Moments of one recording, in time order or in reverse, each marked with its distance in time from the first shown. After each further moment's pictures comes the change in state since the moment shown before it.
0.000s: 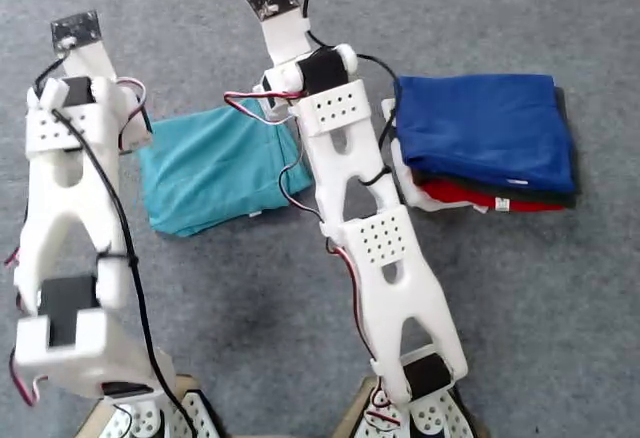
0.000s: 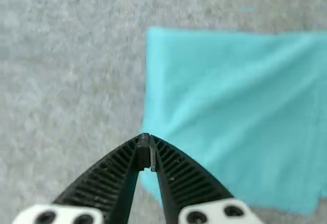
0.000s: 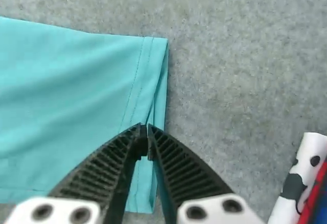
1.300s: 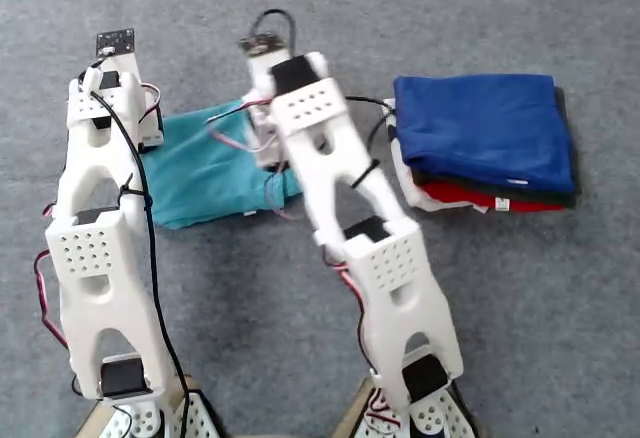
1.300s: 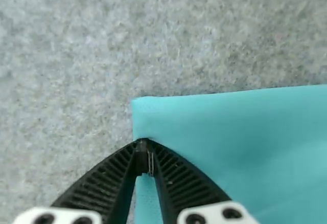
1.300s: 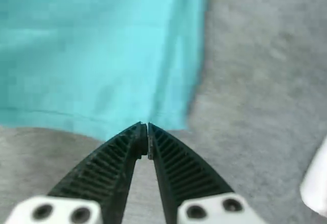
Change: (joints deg) left arm -0.7 40.7 -28.7 -3.8 -9.9; right arm -6.6 -17.7 40.6 0.1 -8.1
